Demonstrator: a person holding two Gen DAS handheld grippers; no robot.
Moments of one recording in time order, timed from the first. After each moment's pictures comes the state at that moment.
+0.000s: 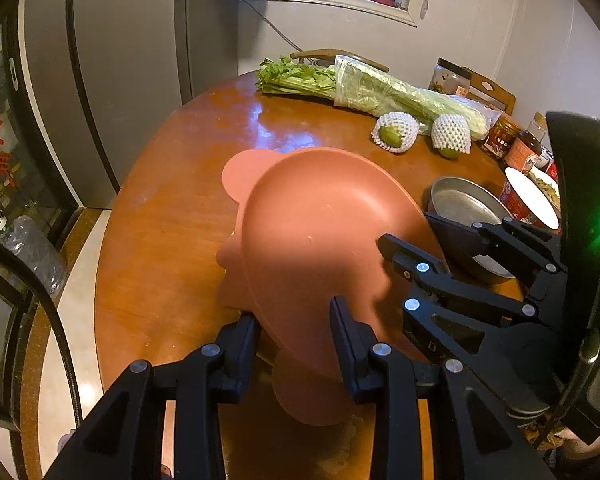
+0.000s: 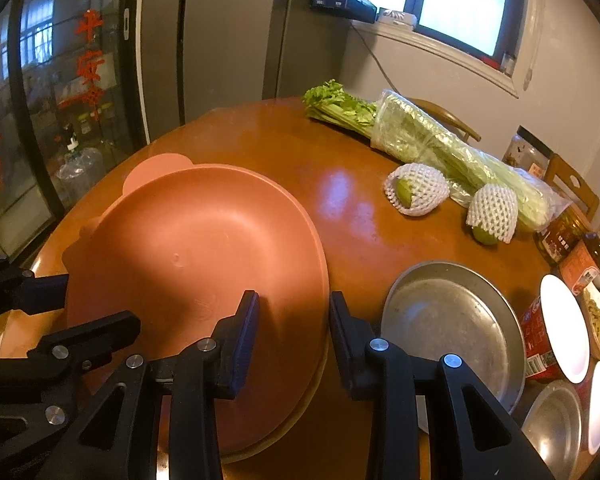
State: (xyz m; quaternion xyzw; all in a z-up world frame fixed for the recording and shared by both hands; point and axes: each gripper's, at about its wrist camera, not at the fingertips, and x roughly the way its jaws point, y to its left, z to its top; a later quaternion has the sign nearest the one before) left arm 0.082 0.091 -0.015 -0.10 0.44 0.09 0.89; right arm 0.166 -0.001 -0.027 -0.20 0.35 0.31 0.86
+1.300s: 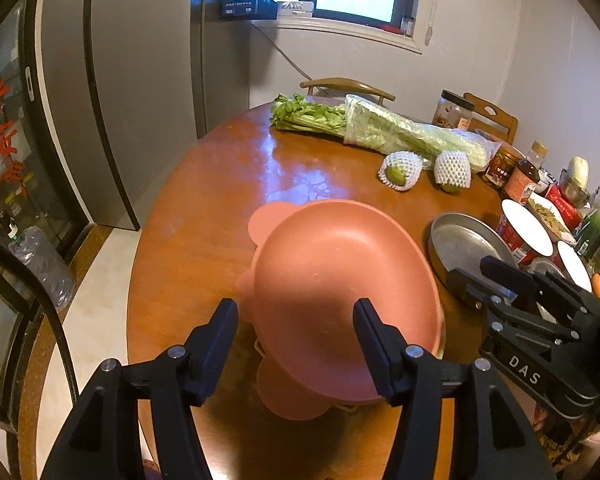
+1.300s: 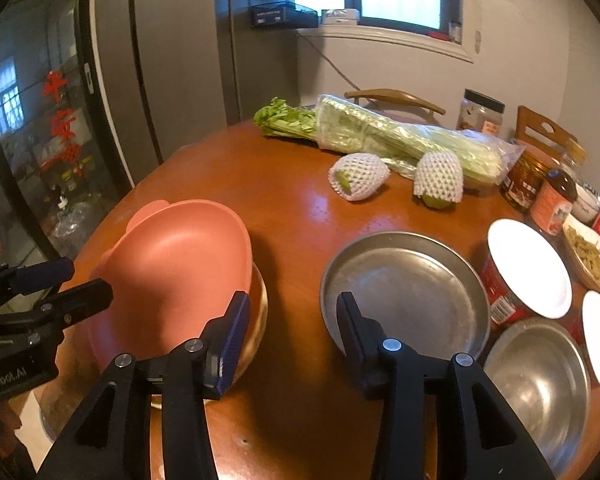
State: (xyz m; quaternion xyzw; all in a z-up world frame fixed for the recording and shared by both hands) left arm 0.070 0.097 0.012 -0.09 0.40 0.11 0.91; right arm 0.156 -0.059 -0.002 -0.09 0.36 0.28 0.89
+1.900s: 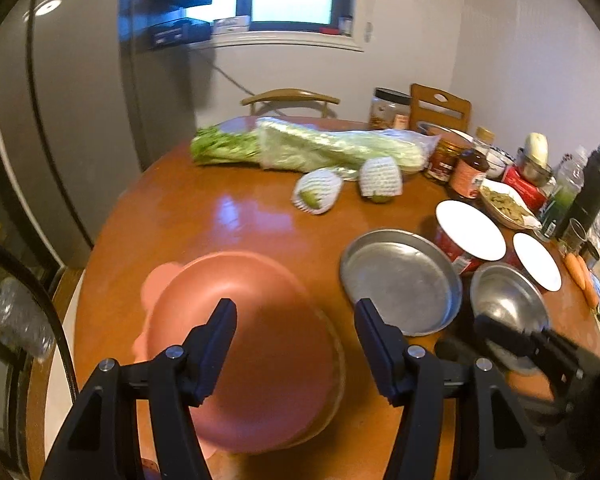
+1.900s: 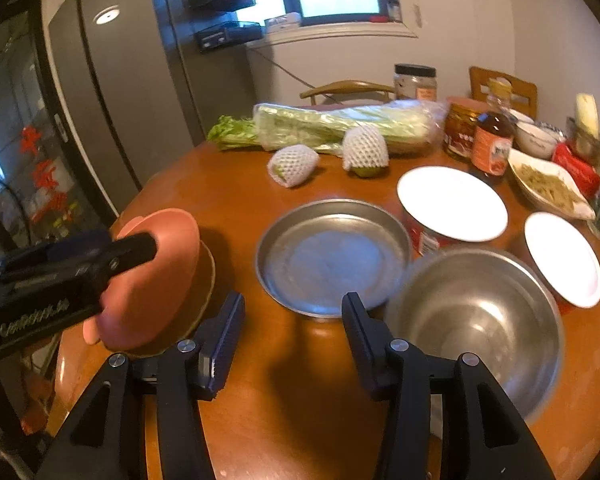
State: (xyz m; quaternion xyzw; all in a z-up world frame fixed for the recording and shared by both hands) left arm 0.113 0.025 0.040 -0.04 0.38 0.03 0.92; right arm 0.130 -0.137 0.008 0.00 0.38 0.23 0.90
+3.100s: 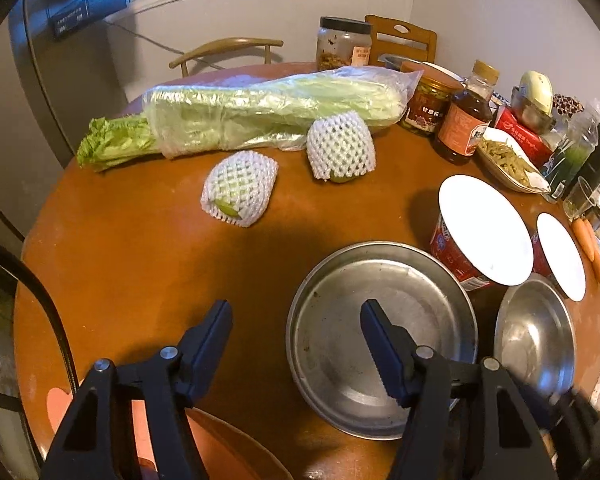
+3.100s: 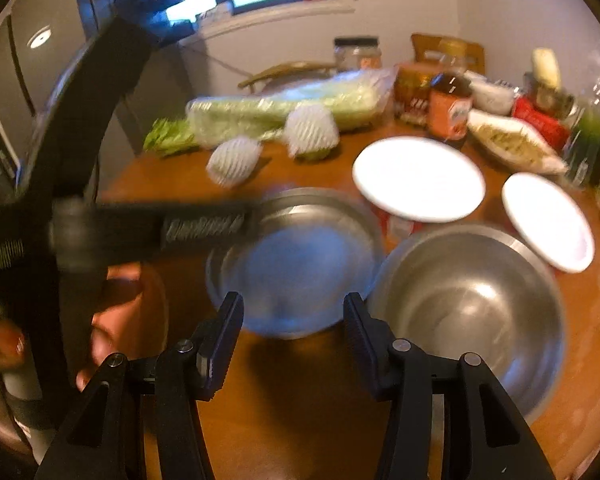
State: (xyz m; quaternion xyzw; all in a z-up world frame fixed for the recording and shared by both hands) left arm 0.245 -0.012 -0.001 0.01 0.49 -0.05 0.87; right arm 0.165 -0.134 0.000 0.04 0.41 0.12 0.90
